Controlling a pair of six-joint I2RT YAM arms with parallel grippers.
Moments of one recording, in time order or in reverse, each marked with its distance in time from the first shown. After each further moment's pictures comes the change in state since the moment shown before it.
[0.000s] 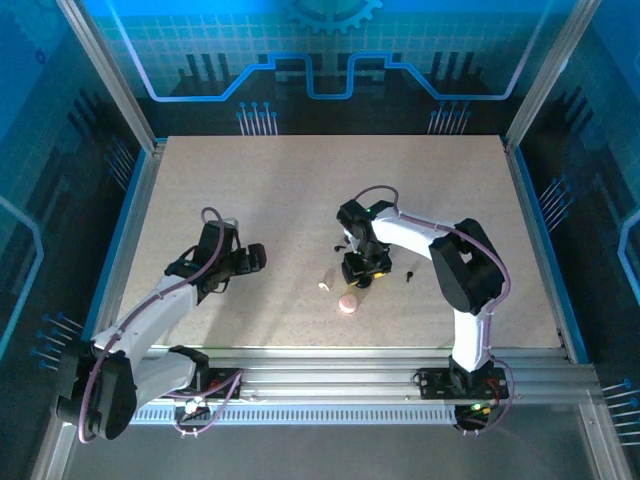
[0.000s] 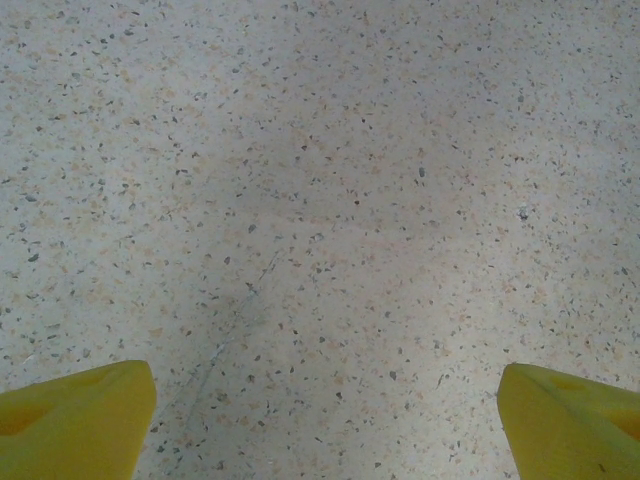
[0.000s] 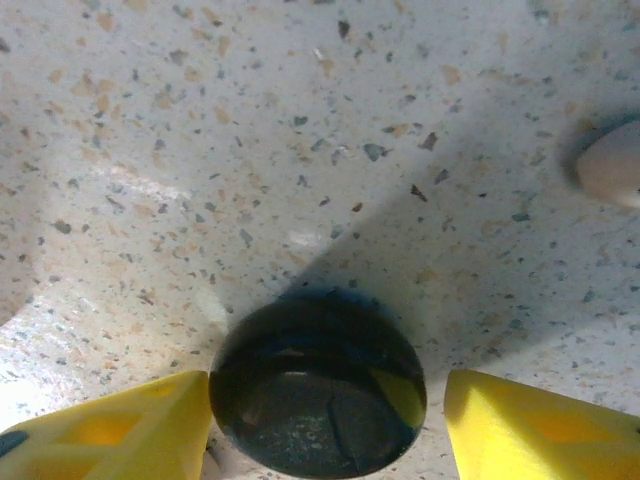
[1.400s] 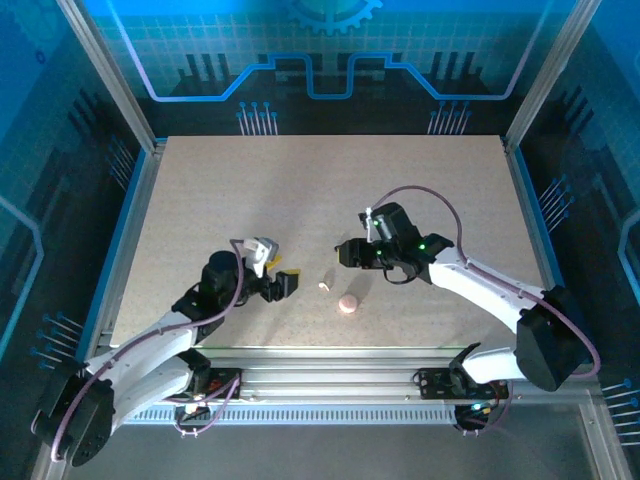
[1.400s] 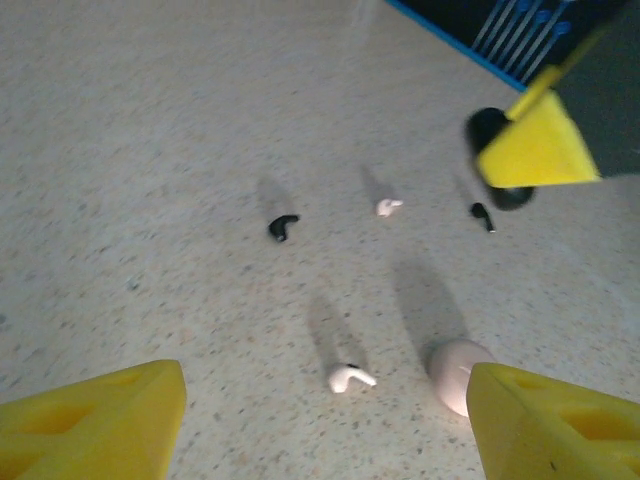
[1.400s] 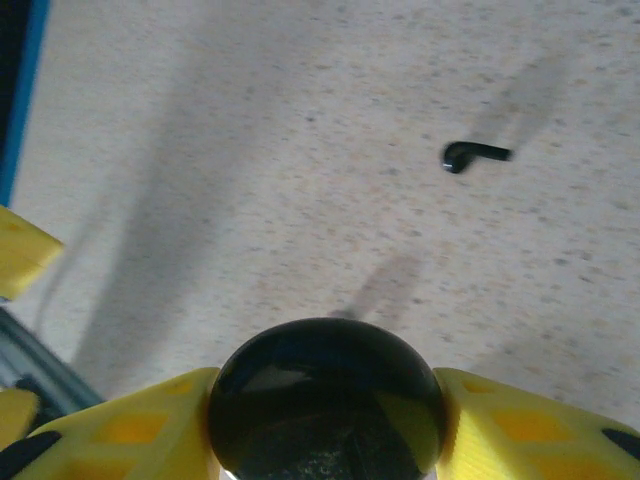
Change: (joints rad) left arm -0.222 -0.195 -0.318 0.640 0.380 0.288; right arm 0.008 -0.592 -0.425 0.621 -0.180 0.291
